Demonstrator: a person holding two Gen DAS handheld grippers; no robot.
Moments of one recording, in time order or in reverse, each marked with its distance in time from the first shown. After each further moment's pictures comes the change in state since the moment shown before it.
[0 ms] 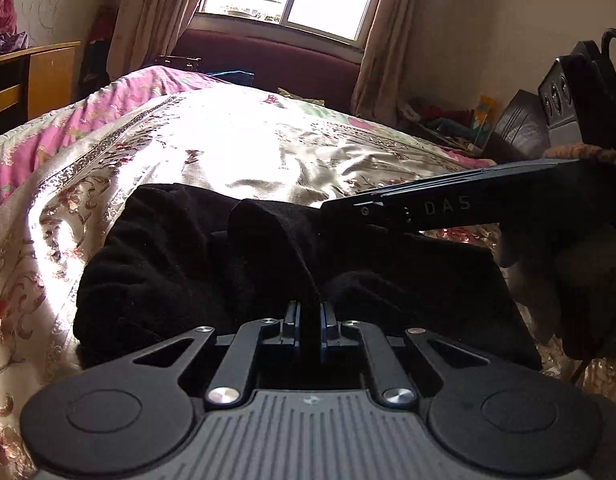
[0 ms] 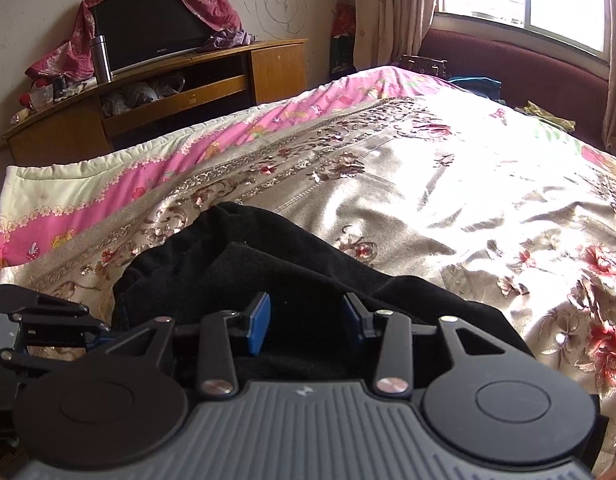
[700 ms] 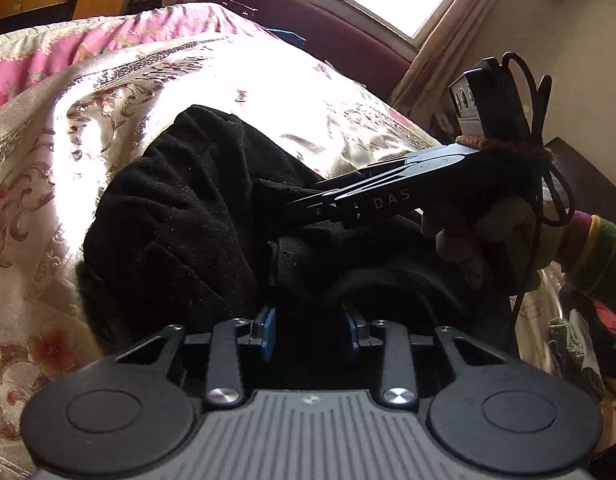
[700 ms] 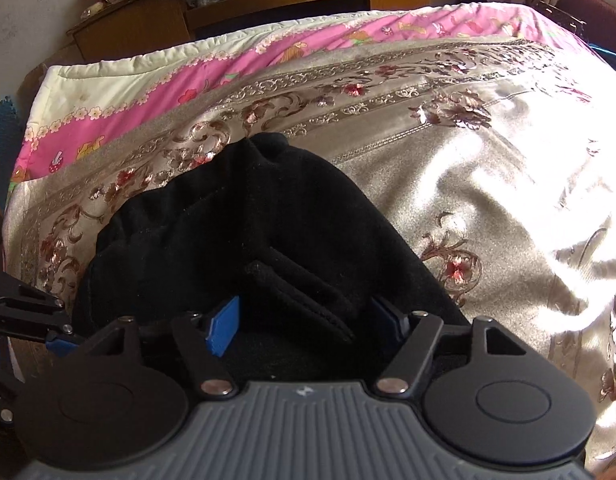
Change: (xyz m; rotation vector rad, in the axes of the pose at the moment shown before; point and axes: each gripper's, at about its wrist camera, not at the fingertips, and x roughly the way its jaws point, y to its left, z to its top) left arm 0.014 0.039 -0.012 -0.267 0.073 -0.018; right arm 0.128 -0.020 0.035 -0.238 0.323 0.298
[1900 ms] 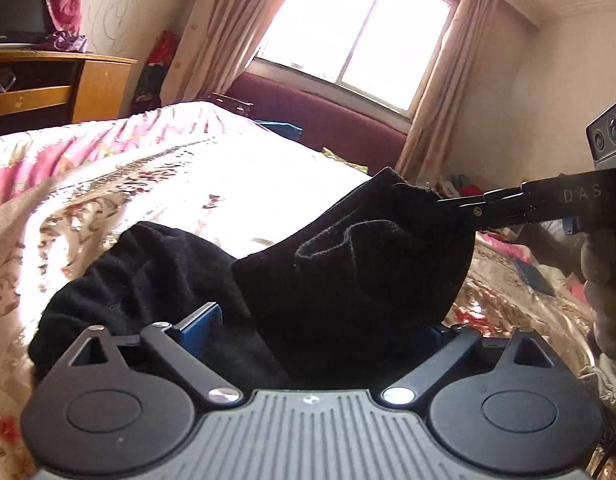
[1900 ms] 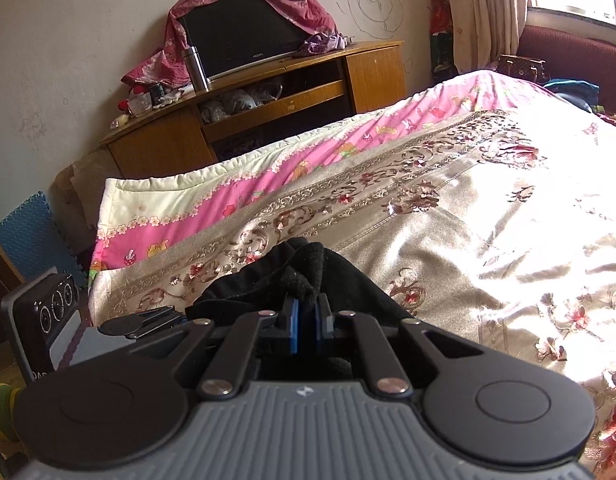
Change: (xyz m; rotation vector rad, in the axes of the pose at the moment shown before) left arm 0.021 -0.060 0.016 0.104 -0.291 0.050; right arm -0.160 0.008 -0.041 0.124 -0.319 0.034
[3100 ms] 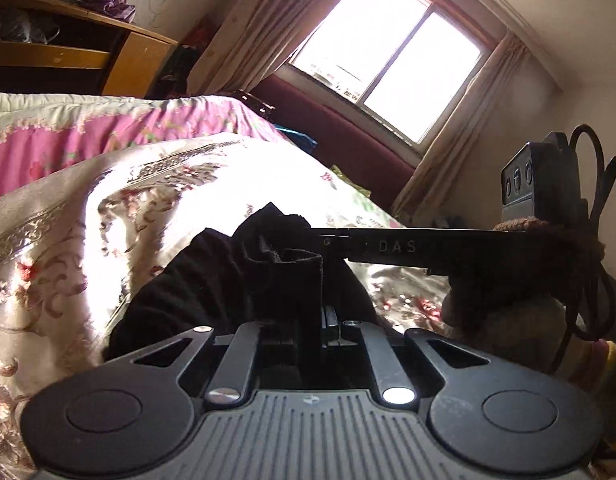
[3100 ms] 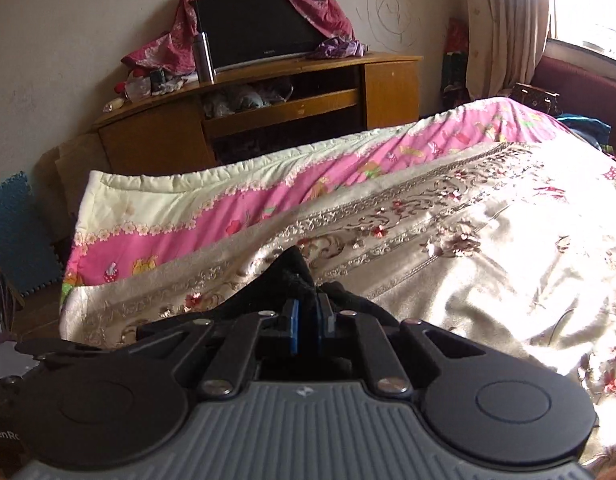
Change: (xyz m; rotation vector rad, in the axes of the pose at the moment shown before) left arm -0.053 0.065 0.011 -0.189 -0.006 0.019; right arm 0.105 0.059 0.029 -0.097 0.008 -0.068
